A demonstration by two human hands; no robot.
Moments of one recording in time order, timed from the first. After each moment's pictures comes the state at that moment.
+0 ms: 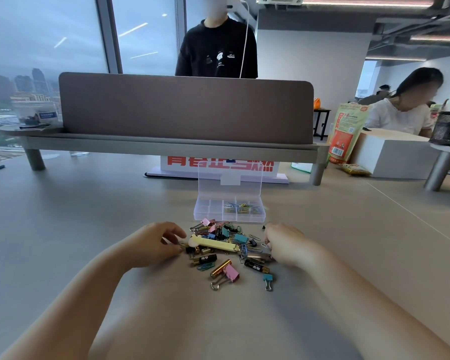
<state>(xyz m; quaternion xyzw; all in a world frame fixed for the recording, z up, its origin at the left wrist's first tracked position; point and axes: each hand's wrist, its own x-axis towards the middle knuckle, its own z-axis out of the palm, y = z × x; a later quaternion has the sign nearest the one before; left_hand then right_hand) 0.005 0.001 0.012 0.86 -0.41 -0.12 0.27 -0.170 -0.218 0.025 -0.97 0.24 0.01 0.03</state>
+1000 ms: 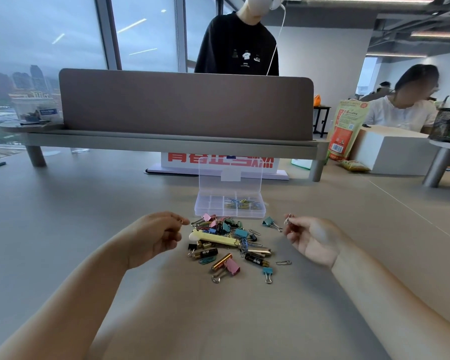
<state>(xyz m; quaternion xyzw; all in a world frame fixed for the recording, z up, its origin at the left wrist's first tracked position) -0.018 -0.003 0.033 0.69 -0.19 -0.33 0.62 -0.196 -0.247 0.026 -0.42 0.28 -0.19 0.84</state>
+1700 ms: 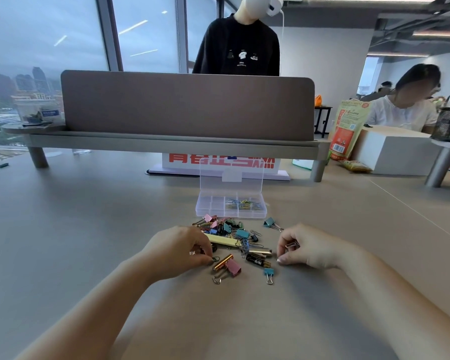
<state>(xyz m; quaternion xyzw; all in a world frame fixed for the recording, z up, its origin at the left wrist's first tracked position) -0.048 -0.015 0.023 0.84 -0.53 0.00 0.15 -0.211 -0.240 0.033 -0.95 0.15 0.01 0.27</state>
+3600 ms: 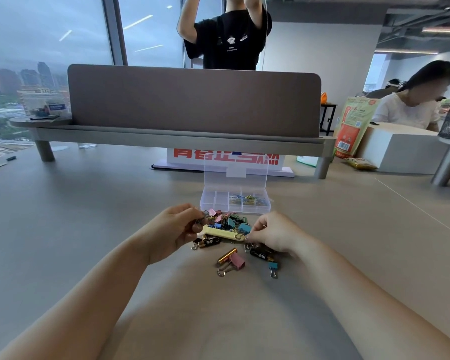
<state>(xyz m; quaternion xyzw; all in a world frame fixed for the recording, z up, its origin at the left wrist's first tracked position) -0.045 -0.014 0.038 0.61 -0.22 -0.35 0.67 -0.160 -0.198 0.027 -0.90 0.25 -0.07 0.35</state>
